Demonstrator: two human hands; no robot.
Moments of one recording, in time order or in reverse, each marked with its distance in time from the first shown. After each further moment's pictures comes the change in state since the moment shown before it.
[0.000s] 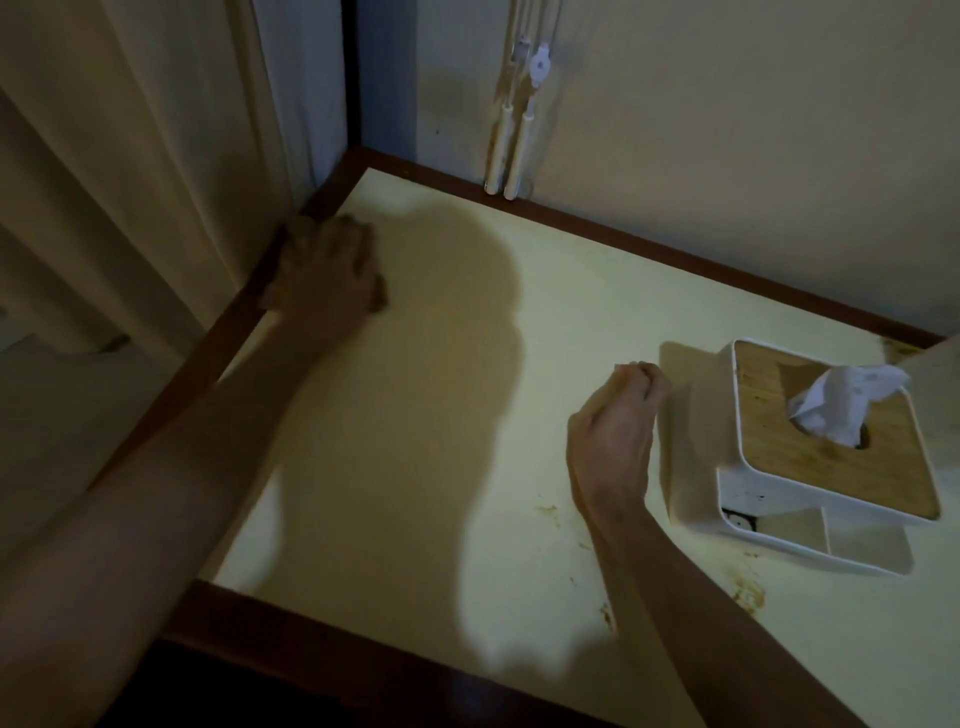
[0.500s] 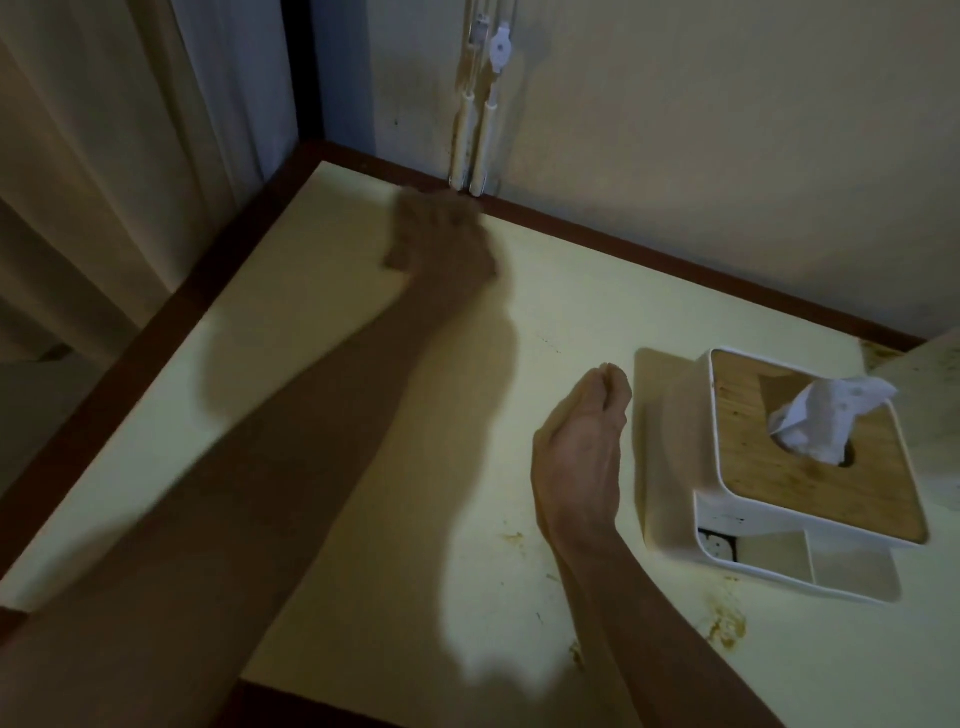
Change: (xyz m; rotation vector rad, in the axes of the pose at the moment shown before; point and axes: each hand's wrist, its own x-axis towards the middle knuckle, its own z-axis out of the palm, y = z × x) left_hand 0.091 0.138 -0.012 -0.036 -0.338 0.000; right_hand 0.003 0.016 0.011 -0.096 -0.056 0.001
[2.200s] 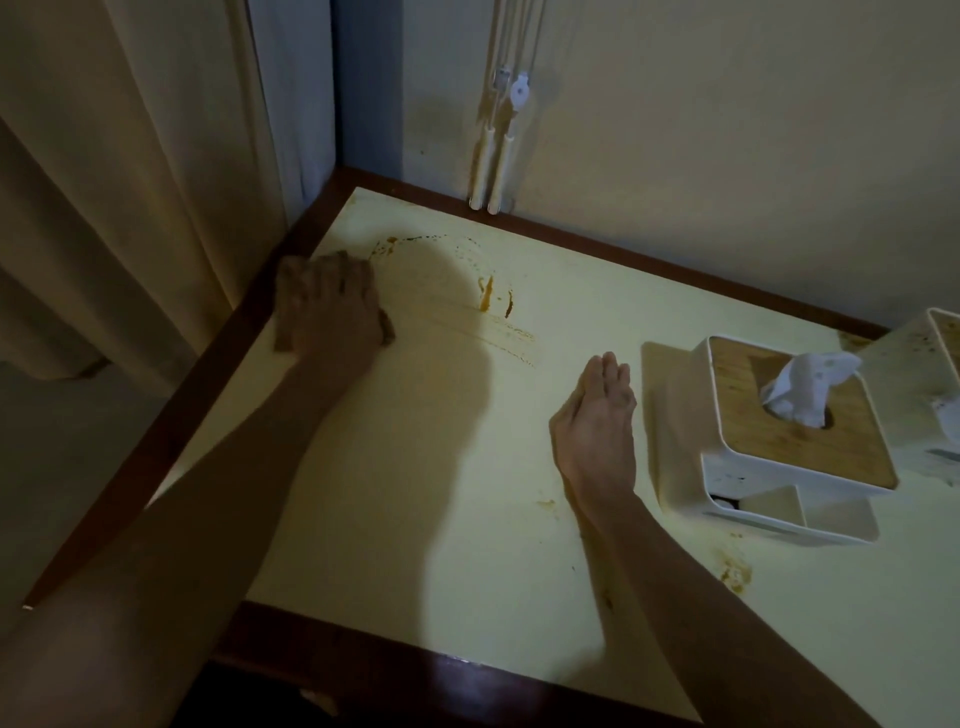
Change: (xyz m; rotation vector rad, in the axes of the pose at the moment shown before) left_hand -0.111 -0.108 0.030 0.060 0.199 -0.146; right_hand -0.001 -0.001 0.004 -0.190 -0.100 -0.039
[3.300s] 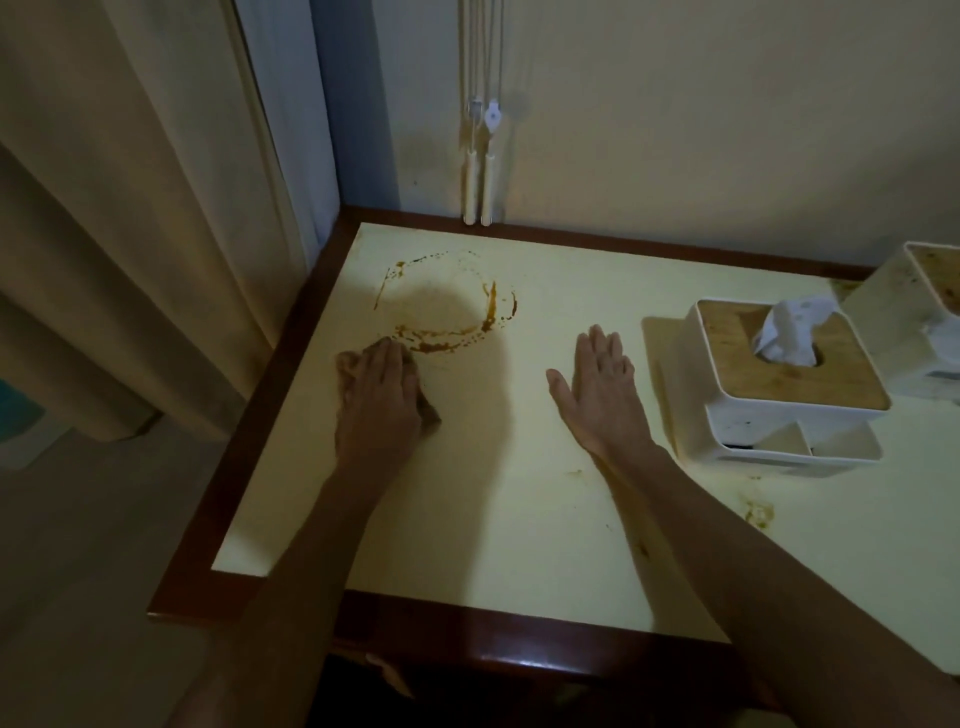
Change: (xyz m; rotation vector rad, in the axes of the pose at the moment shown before) left_hand -0.094 0.003 -0.031 -0.566 -0.064 0.074; right_hand 0.001 0.000 -0.010 -0.113 -0.209 -0.124
